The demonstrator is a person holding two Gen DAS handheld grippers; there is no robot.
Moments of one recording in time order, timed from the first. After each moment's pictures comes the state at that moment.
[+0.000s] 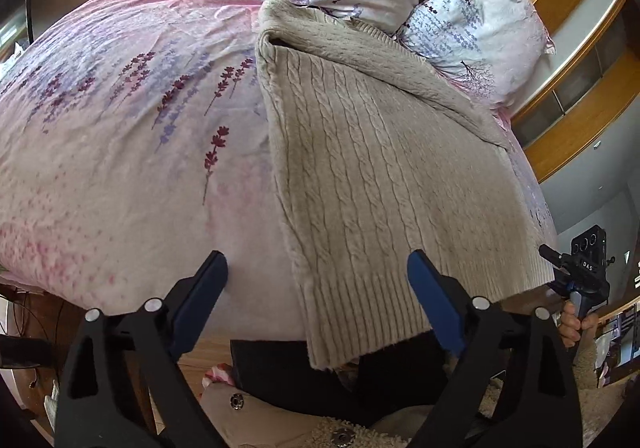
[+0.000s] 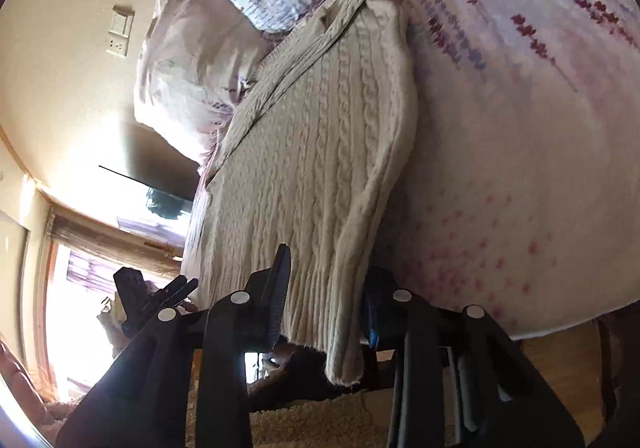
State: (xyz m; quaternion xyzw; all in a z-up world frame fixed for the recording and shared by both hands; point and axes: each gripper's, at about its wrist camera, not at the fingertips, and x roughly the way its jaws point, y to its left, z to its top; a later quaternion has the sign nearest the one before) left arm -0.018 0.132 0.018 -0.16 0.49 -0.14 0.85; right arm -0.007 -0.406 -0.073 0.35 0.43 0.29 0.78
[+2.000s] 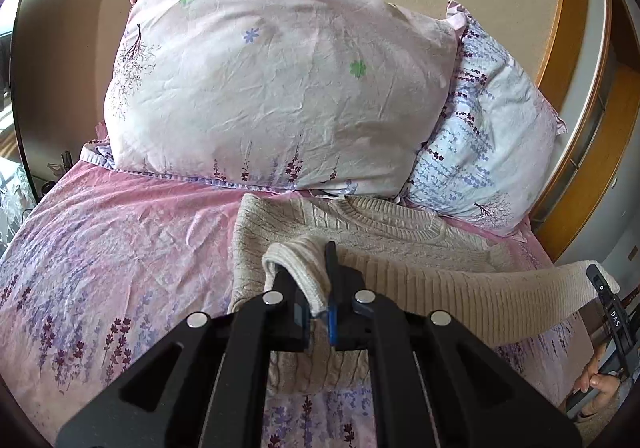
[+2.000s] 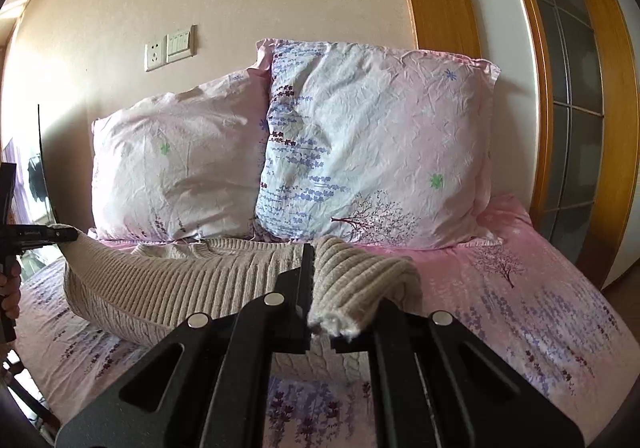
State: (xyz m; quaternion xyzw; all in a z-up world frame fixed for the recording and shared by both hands) left arm 0.133 0.114 0.119 -0.12 0.31 -0.08 0.94; right arm 0.040 -0.319 0.078 0.03 0.10 0.09 0.99
